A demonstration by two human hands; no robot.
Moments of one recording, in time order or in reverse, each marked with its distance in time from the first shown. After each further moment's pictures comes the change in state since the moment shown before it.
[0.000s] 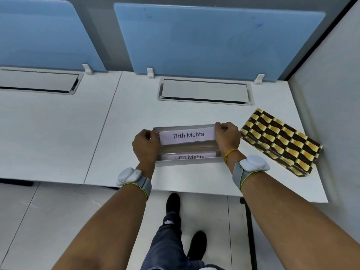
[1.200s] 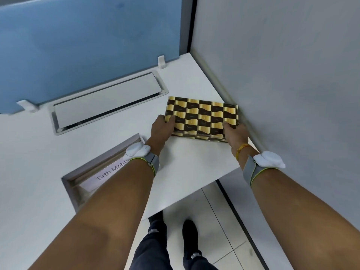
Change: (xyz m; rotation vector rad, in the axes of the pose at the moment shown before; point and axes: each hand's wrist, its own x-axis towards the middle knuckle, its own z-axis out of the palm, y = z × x) left_hand -0.087 0.163 0.249 0.139 -0.939 0.120; right_hand 0.079 0.153 -0.201 0.146 0.344 0.596
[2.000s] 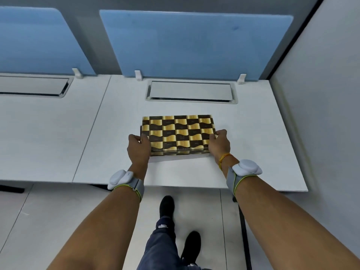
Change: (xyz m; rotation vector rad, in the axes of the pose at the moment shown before) left_hand -0.177 -0.183 -0.151 -0.340 0.878 -0.191; right_hand -0.192 -0.004 0.118 -0.296 -0.468 -0.475
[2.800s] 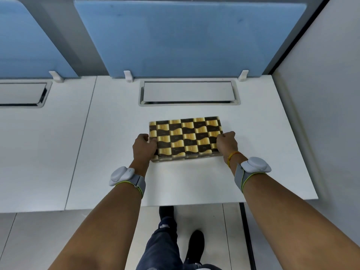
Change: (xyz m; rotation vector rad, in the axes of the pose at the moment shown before) left_hand 0.082 0.024 0.045 0.167 -0.312 -0.032; right_hand 0.066 -0.026 0.009 0.010 -0.009 0.207
